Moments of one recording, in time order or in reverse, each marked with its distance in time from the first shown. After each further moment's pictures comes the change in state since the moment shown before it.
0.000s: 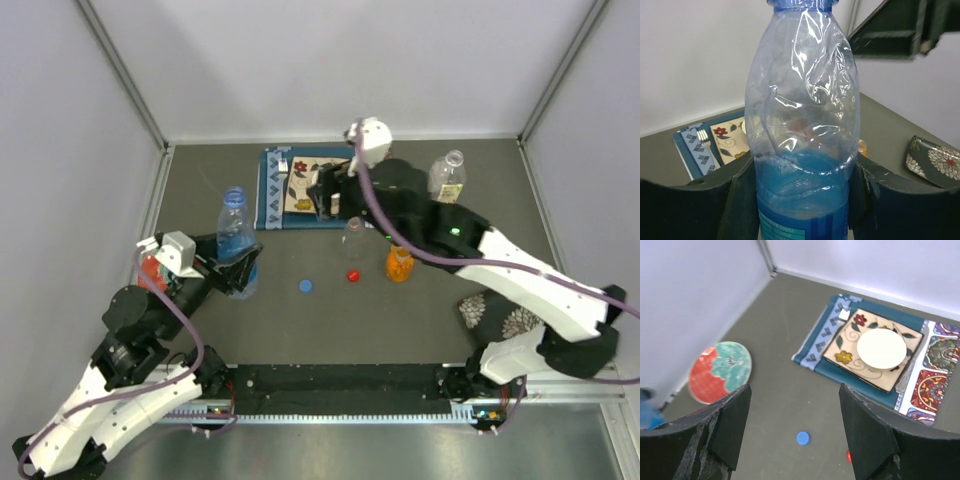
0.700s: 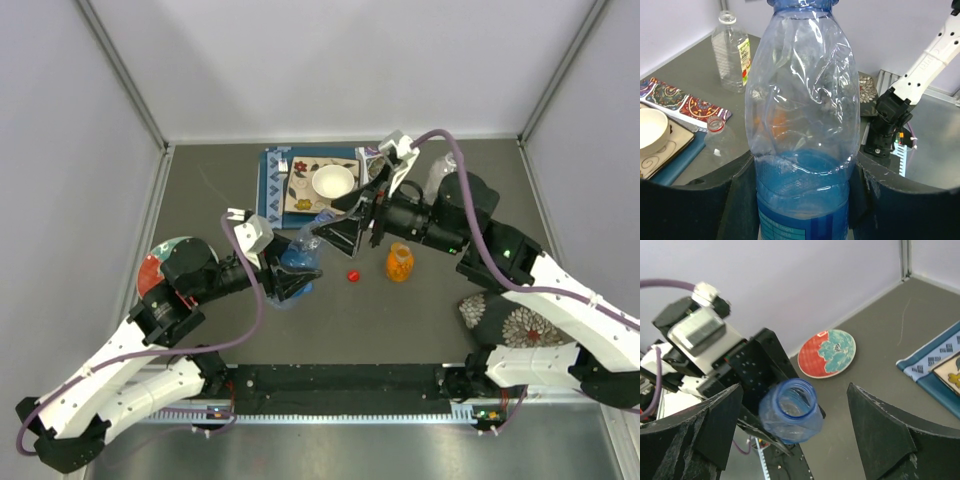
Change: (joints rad) left arm 0.001 0.344 0.082 0.021 0.550 -0.038; right arm -0.081 -0.305 -0.214 0.191 -0.633 0.104
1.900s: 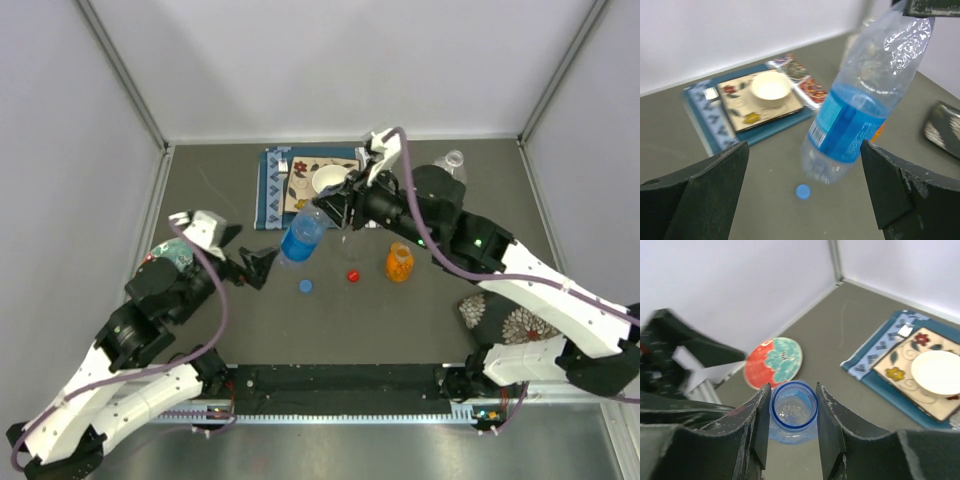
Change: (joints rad) left arm 0.002 -0.116 0.050 -0.184 -0.490 0.030; right arm 0.002 0.077 0.004 -0.008 0.216 -0.086
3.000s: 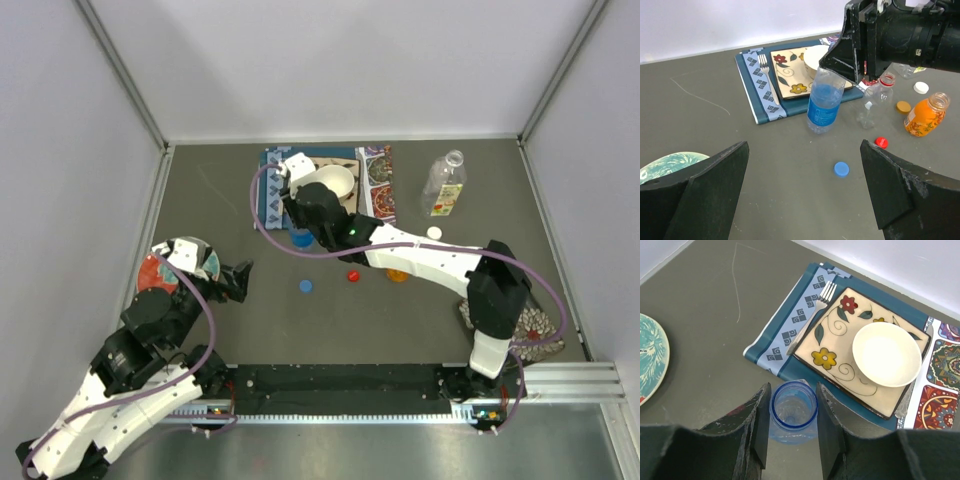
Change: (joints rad) left arm 0.000 -0.277 -0.172 -0.150 -0.330 -0.014; right arm 0.001 0.594 0.041 0.288 0.411 -0.232
